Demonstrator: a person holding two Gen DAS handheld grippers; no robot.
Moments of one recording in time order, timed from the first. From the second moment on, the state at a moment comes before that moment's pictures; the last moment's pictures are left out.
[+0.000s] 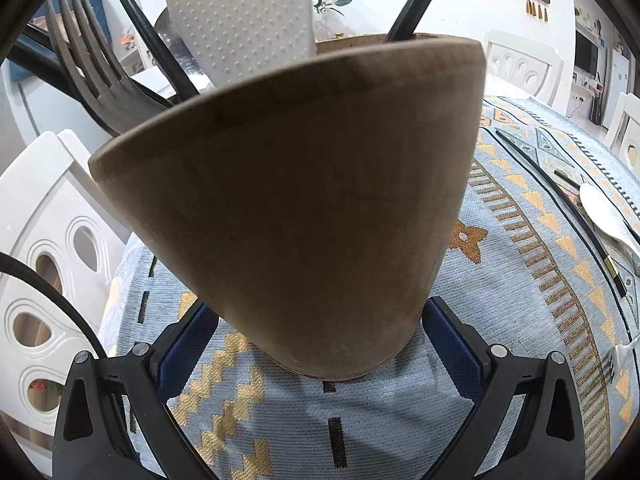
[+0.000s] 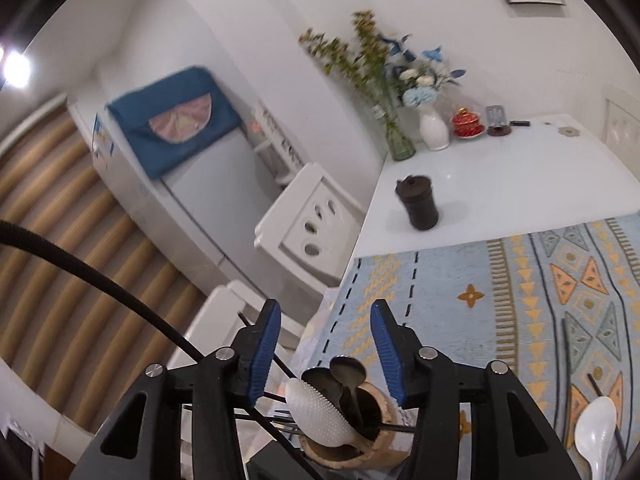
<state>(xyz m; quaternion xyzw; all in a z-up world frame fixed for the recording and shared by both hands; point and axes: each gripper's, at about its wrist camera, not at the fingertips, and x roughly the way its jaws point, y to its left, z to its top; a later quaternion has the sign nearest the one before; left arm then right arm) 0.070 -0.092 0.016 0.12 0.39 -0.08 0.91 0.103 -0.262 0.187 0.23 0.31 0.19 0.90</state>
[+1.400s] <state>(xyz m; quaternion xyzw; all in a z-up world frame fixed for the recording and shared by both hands) 0.062 -0.129 0.004 0.18 0.38 -0.05 0.91 -0.019 -0.321 0.009 -0.02 0.61 0.11 0.78</state>
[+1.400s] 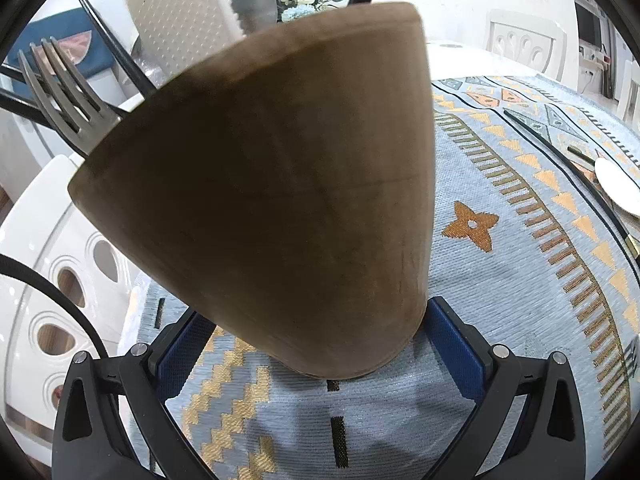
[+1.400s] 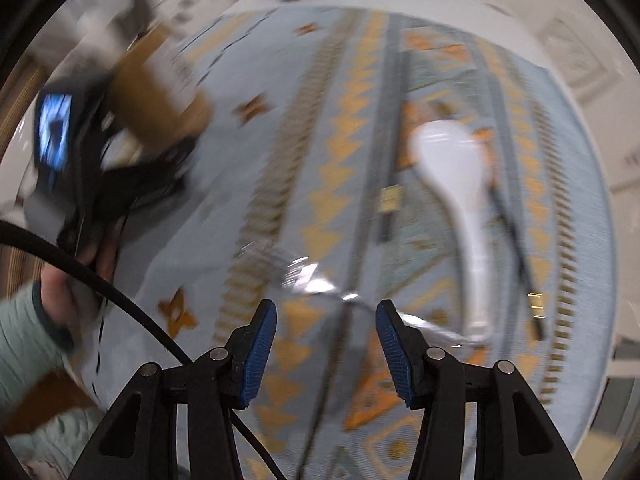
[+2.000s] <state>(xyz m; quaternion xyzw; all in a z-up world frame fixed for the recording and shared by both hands) 0.061 -0.126 0.005 0.16 0.39 -0.06 0.90 0.049 -0.340 -0.014 0.10 0.60 0.04 0.79</state>
